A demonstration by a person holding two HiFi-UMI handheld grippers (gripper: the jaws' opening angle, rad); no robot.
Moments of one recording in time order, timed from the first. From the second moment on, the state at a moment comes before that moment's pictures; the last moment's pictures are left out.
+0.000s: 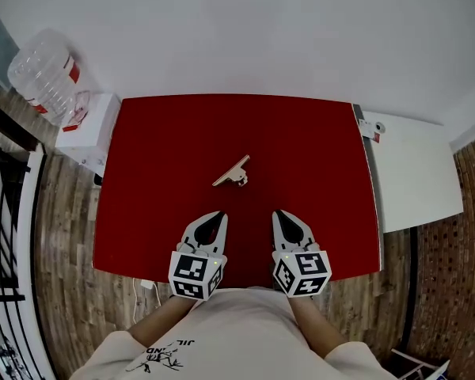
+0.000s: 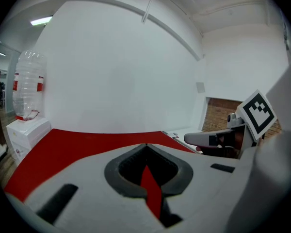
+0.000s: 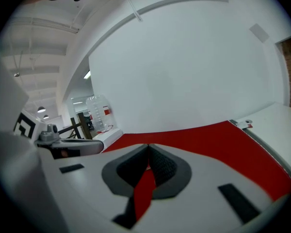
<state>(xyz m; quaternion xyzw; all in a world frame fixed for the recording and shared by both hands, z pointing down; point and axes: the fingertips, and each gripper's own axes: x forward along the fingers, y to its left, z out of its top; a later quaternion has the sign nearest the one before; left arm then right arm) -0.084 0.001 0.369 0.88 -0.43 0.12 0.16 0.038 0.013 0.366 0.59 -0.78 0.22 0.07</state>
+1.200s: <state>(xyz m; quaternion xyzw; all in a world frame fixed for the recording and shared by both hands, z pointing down) -0.060 -0.069 0.472 0.87 -0.44 0.18 0.16 0.034 -0.054 0.454 0.57 -0.78 0.26 0.10</state>
